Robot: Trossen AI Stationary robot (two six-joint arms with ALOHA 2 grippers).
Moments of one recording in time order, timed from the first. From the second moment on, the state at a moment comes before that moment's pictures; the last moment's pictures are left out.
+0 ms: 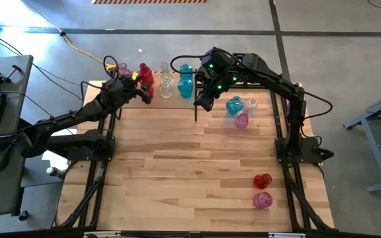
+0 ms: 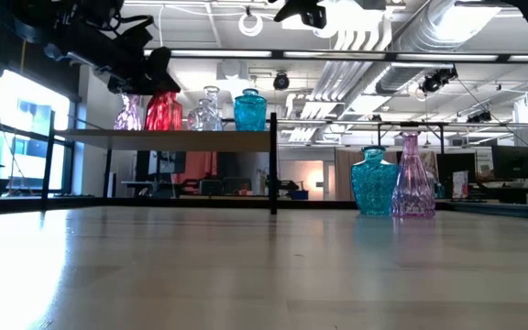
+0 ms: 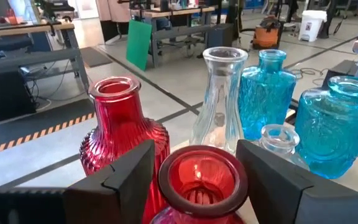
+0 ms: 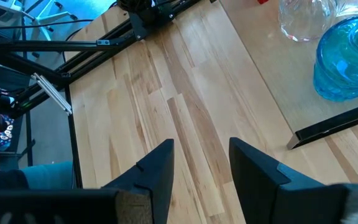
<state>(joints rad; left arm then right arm) 0.68 0.92 0.53 0.21 -0.25 -0.01 -0.31 1.92 2.36 -1.32 -0.34 0.26</state>
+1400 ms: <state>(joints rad) 0.60 0.73 0.54 0.48 0.26 -0.07 -0.31 1.92 2.36 -1.32 -0.34 0.26</state>
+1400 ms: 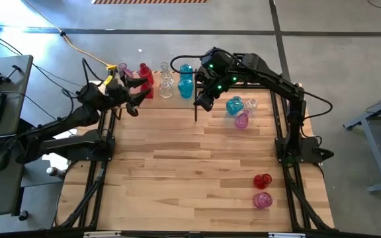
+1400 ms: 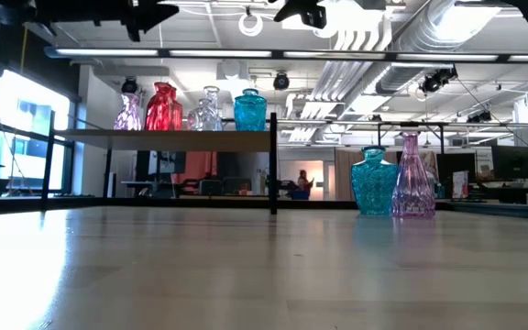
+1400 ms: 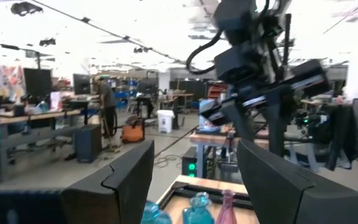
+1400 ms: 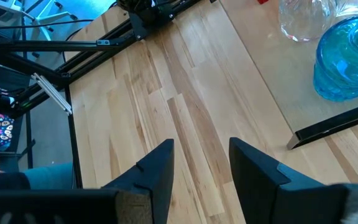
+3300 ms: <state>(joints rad) 0.47 0.91 1.00 0.15 0.34 -0.05 -0.33 1.85 2.35 -1.57 -0.17 0.22</state>
